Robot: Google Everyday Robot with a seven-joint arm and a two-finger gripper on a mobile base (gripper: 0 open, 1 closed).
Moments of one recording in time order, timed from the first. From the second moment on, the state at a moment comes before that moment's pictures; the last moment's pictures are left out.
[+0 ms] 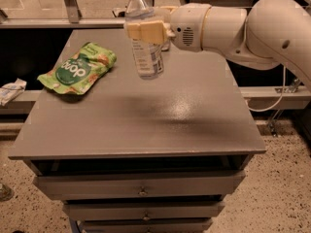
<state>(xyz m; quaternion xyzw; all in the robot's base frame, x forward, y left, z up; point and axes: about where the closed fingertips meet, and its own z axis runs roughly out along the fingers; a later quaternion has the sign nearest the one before) 0.599 0.012 1.029 -0.37 0.63 0.34 0.59</state>
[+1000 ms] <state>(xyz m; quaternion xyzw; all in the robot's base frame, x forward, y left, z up) 0.590 0.037 1.020 -0.37 0.57 0.35 0.65</state>
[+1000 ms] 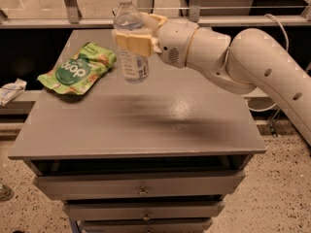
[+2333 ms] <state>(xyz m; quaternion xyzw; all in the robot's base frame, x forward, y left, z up) 0.580 0.048 0.955 -0.40 0.53 0.37 0.65</state>
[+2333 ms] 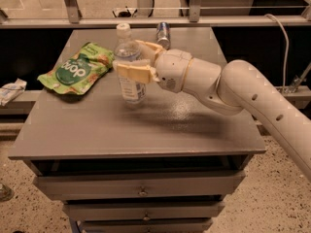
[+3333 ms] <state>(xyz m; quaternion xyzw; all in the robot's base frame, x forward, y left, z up) 0.575 0.044 0.936 -0.39 0.53 0.39 0.65</state>
